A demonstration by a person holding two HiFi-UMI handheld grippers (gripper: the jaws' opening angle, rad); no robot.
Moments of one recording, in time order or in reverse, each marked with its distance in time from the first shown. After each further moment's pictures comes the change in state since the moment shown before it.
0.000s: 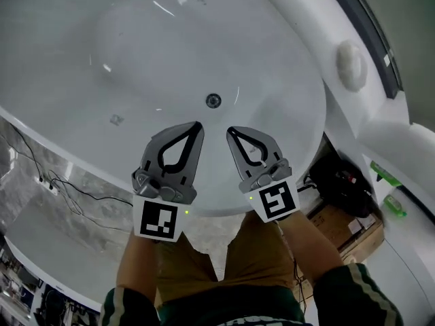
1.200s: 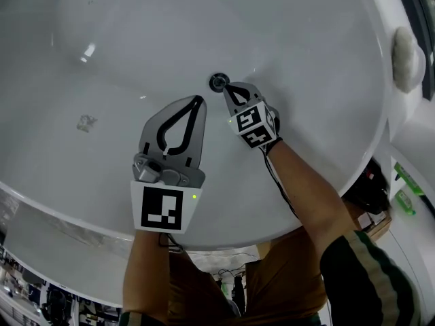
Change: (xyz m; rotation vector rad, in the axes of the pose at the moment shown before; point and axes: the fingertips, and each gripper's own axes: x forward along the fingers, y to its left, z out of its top) left arm 0.069 0.016 -0.181 -0.200 0.135 0.039; right arm 0.185 -0.049 -0.315 -0.043 0.509 0.036
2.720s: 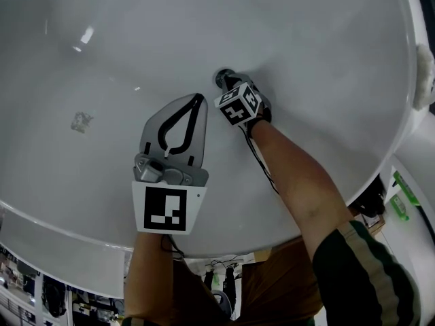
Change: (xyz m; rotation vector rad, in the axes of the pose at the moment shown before) left arm 0.012 0.025 -0.038 -0.080 0.085 0.043; right arm 0.091 0.000 -0.055 0.011 0.321 -0.021
